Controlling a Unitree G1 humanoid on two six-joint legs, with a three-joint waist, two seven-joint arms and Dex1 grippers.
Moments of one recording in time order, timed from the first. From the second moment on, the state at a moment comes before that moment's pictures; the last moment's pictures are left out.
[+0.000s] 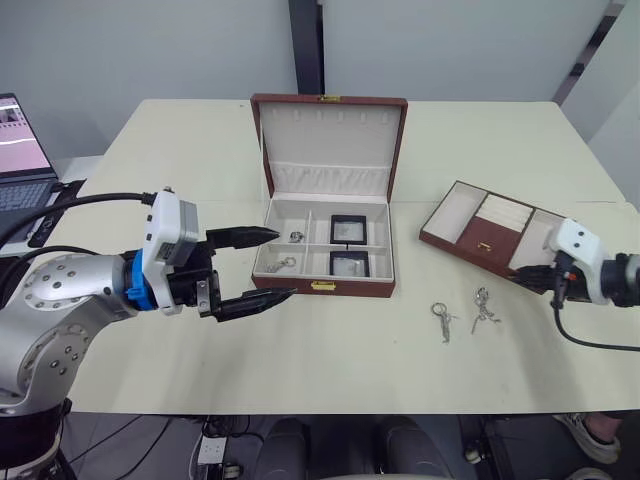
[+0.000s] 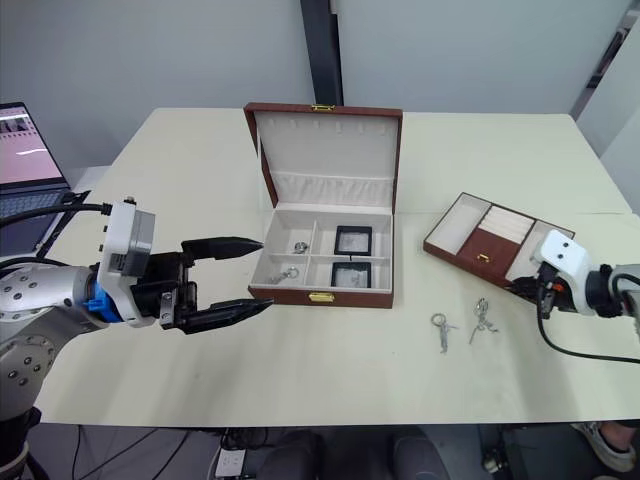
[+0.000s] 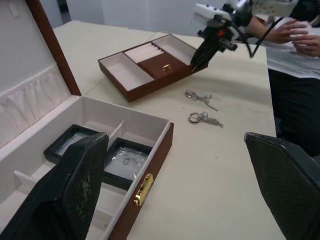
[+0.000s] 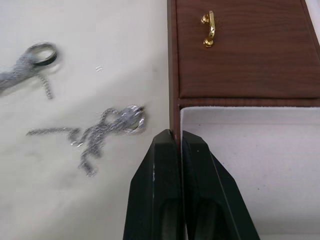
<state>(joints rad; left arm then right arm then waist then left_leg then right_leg) -0.18 0.91 0.28 -0.51 -0.85 0.63 -1.01 -0.18 -1.11 -0.17 -0.04 0.23 0.51 1.24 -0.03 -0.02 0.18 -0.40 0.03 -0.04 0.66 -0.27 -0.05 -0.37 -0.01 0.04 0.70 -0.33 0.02</state>
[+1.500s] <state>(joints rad) 0.18 0.98 0.62 -0.43 -0.71 0.60 -1.03 -0.81 -0.73 0.43 -0.21 0.31 0.84 1.13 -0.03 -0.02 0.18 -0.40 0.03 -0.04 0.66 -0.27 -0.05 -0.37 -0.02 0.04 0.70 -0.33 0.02</state>
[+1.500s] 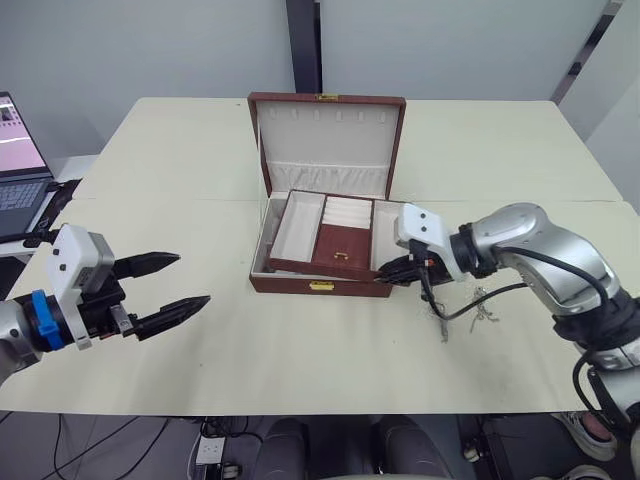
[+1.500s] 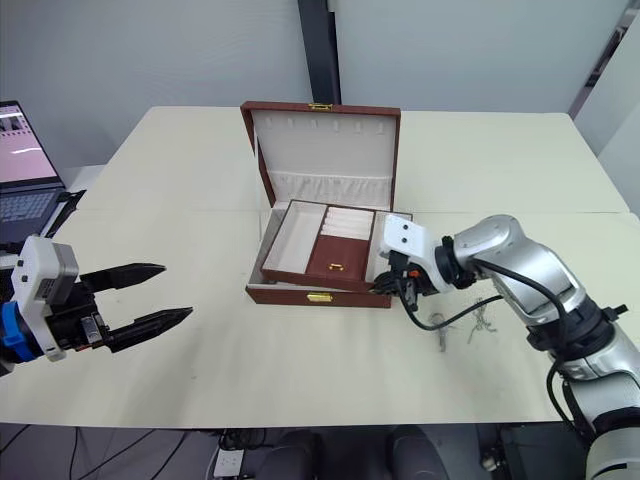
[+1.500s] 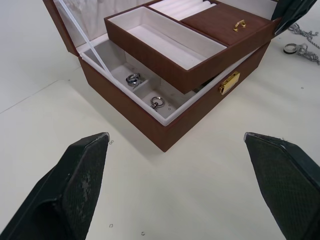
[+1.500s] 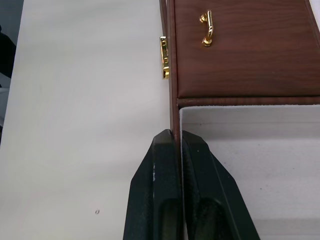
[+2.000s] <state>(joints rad) 0.18 0.98 0.62 -0.42 -0.70 0.57 -1.06 -0.88 -0.59 0.49 -0.09 0.22 0.77 1.16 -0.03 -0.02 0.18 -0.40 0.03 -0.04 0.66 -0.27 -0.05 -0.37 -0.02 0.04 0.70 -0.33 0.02</state>
